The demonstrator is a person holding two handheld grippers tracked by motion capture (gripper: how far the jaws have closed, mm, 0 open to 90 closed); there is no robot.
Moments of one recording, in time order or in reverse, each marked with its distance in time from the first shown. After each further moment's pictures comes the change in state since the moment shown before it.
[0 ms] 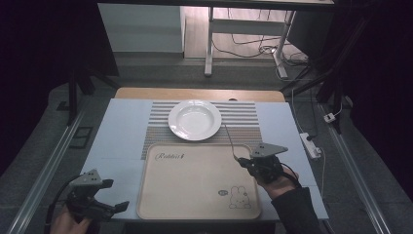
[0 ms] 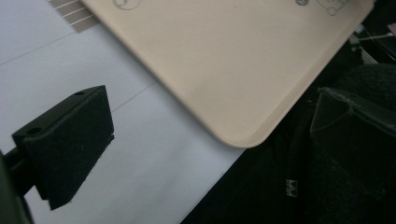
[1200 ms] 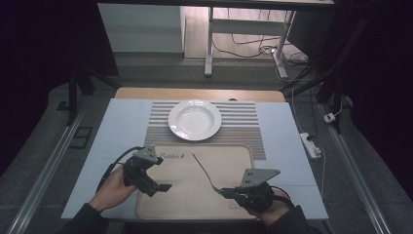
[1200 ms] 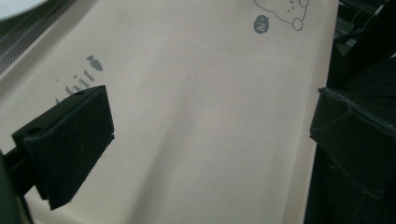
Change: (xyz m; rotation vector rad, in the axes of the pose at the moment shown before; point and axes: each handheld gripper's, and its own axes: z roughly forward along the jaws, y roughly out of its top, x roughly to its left) left arm -0.005 0.102 0.090 0.098 -0.174 0.329; right arm 0.063 -0.010 -0.012 -0.038 0.343 -0.088
